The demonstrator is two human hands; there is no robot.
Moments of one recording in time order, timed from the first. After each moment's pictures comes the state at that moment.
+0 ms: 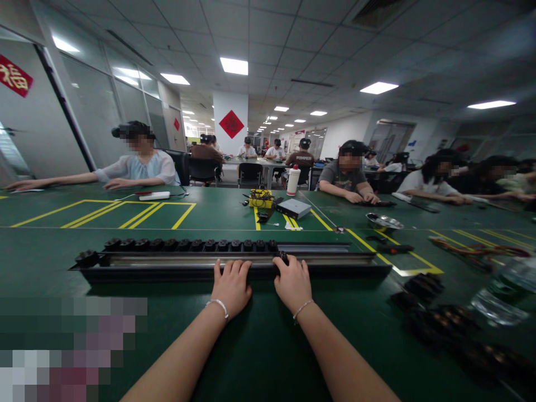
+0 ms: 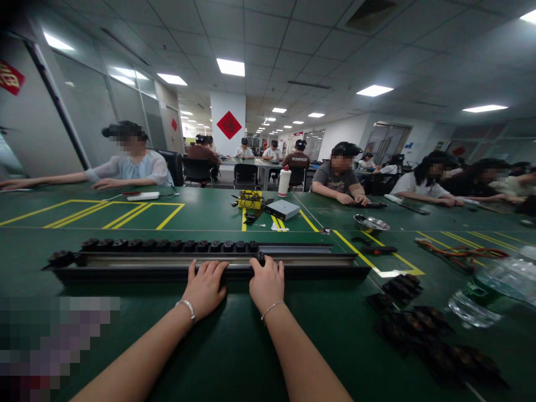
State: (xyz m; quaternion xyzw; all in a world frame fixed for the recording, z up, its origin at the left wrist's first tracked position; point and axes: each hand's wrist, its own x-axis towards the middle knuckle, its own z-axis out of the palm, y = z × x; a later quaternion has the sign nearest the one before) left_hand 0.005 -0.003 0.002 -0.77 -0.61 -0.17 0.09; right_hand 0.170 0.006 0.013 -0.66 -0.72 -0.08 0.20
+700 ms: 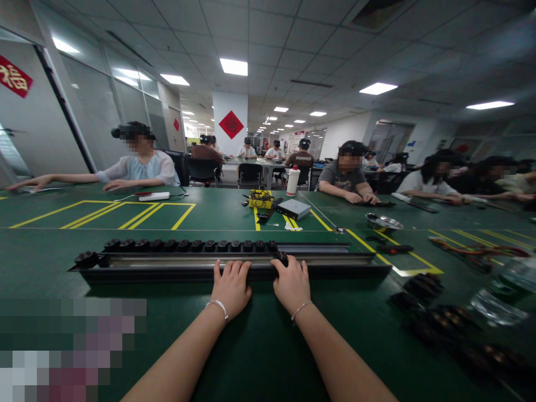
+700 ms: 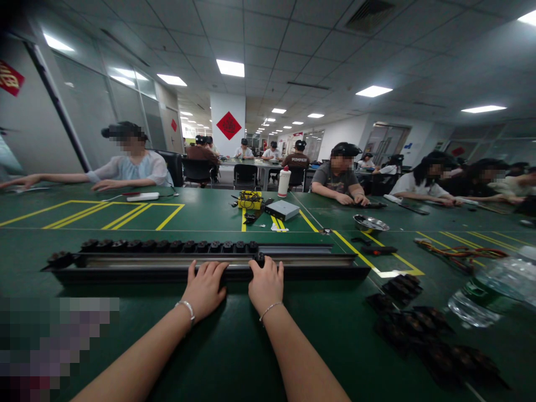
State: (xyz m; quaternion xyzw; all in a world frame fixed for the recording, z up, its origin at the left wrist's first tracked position) left_hand 0.005 -0.002 0.000 -0.77 -0.60 -0.20 0.09; right_hand 0.170 0.006 0.006 -0.66 -0.72 -0.09 0.21
